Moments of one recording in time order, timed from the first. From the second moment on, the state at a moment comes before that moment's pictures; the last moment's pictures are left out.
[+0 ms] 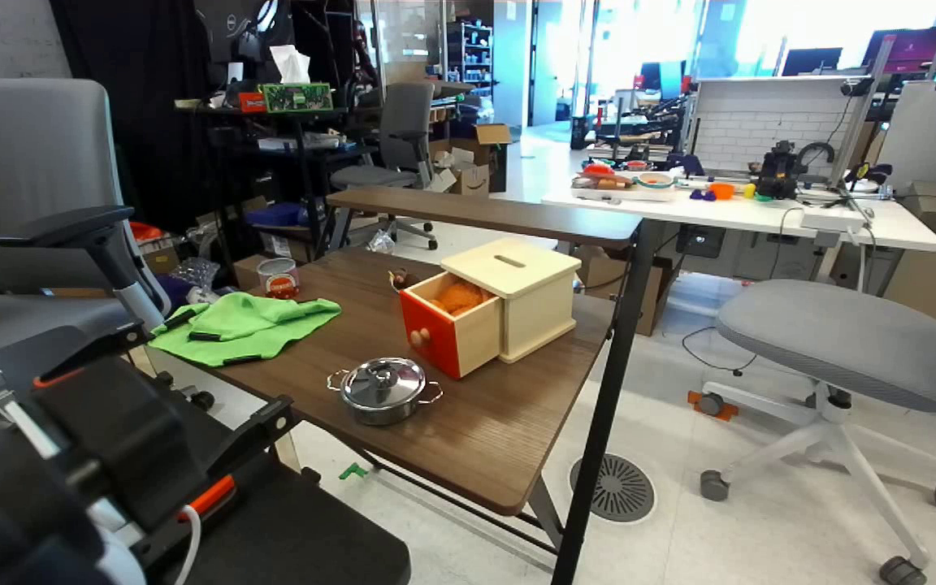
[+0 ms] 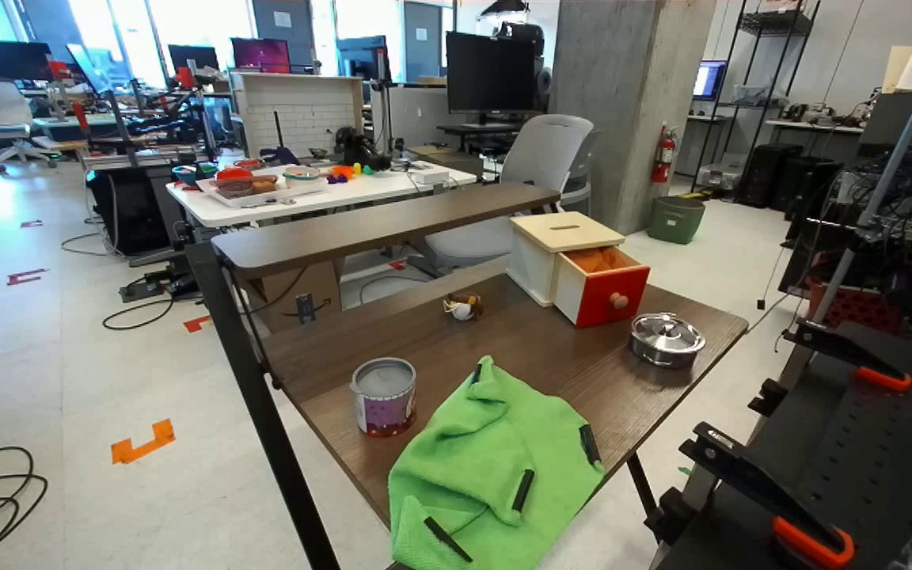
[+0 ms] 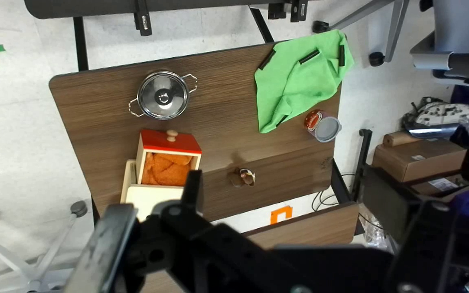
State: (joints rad) arm -0.02 -0.60 -0.29 -2.42 0.15 1.92 -0.30
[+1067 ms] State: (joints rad) arm 0.09 -0.43 -0.01 -2.82 0.16 2.57 -0.08
